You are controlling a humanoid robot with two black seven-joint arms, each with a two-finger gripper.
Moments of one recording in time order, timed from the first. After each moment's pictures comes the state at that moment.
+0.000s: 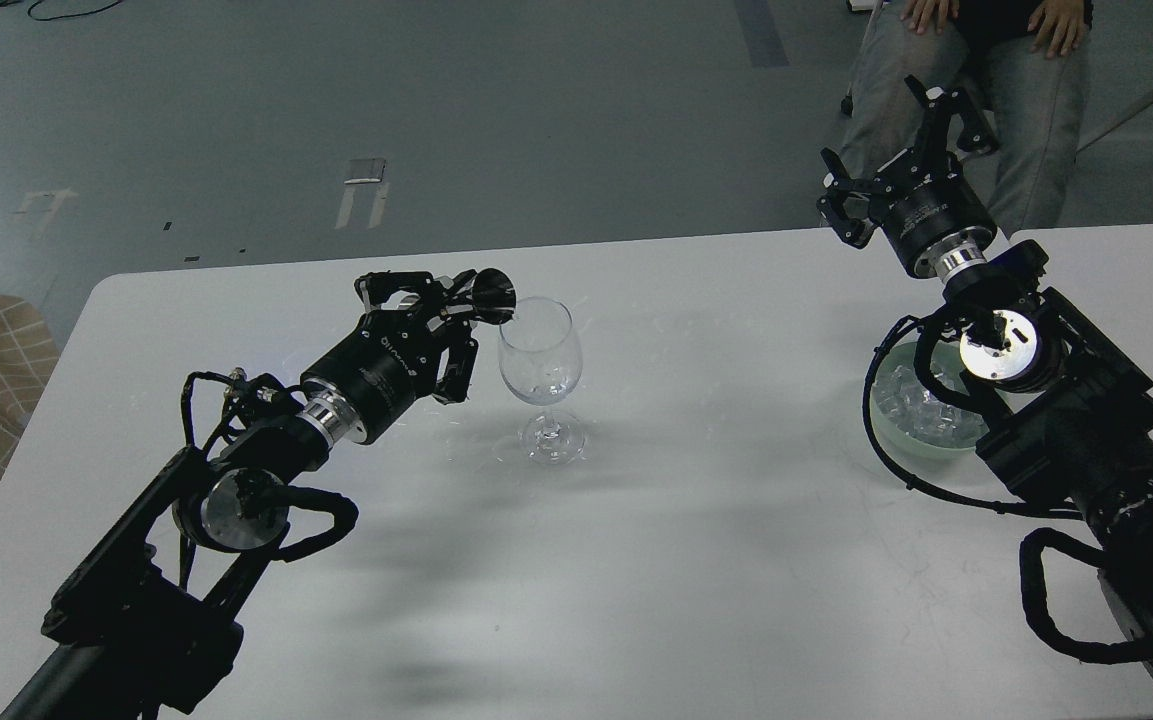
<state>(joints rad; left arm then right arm) -0.28 0.25 -1.13 -1.41 0.36 -0.13 0.15 0.78 -0.06 1.29 0.45 -0.42 0.47 0.22</state>
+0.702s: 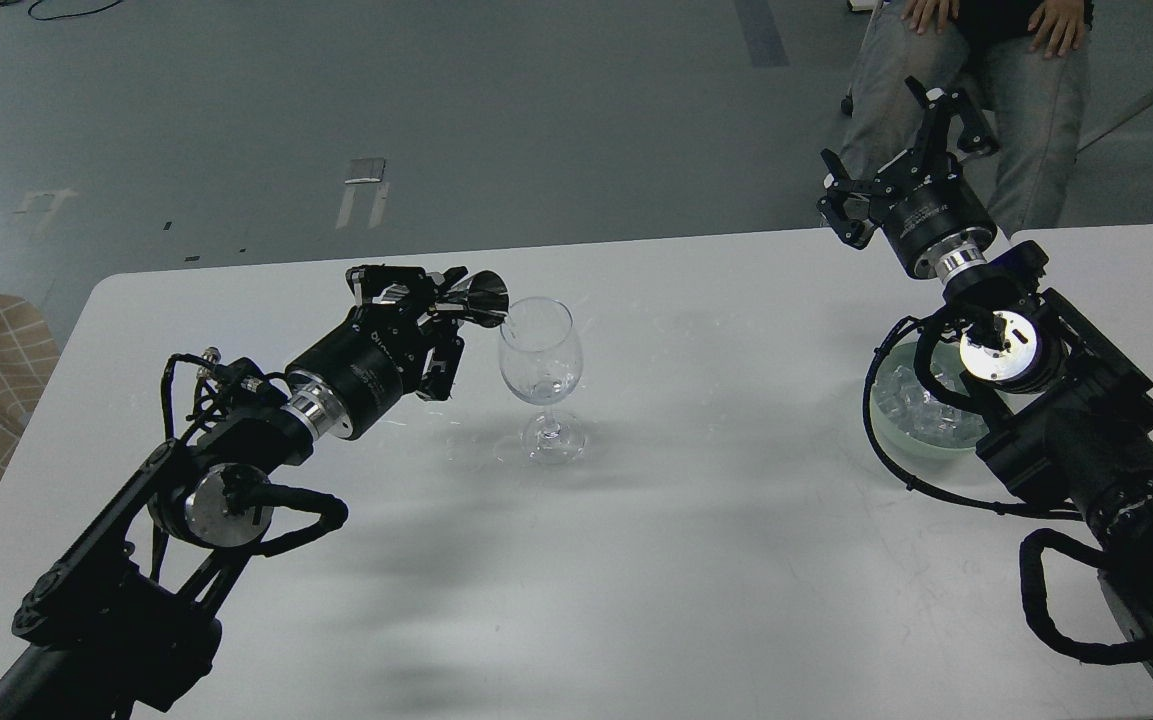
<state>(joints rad) -0.28 0.29 -1.13 -1.48 0.46 -0.07 0.19 0.78 -0.06 1.29 0.45 -0.42 0.47 0.22</state>
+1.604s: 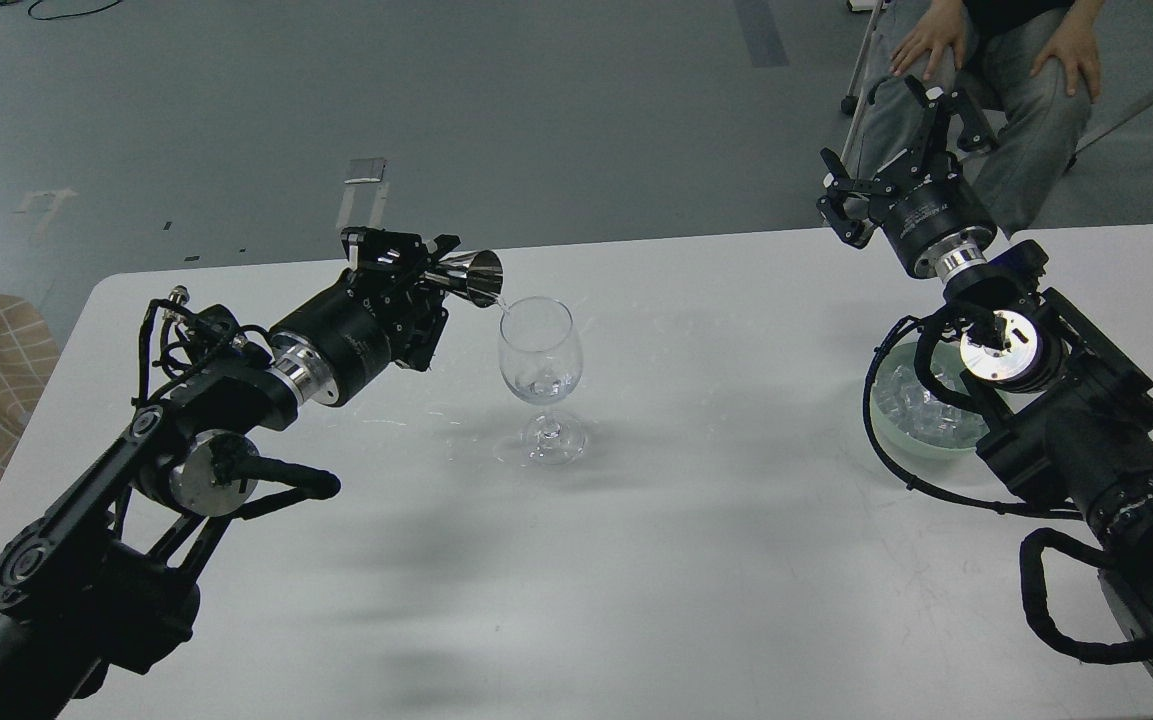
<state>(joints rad) -0.35 0.33 -1.13 -1.53 0.60 -0.05 0.25 0.78 -0.06 1.29 0.45 -0.42 0.47 0.22</state>
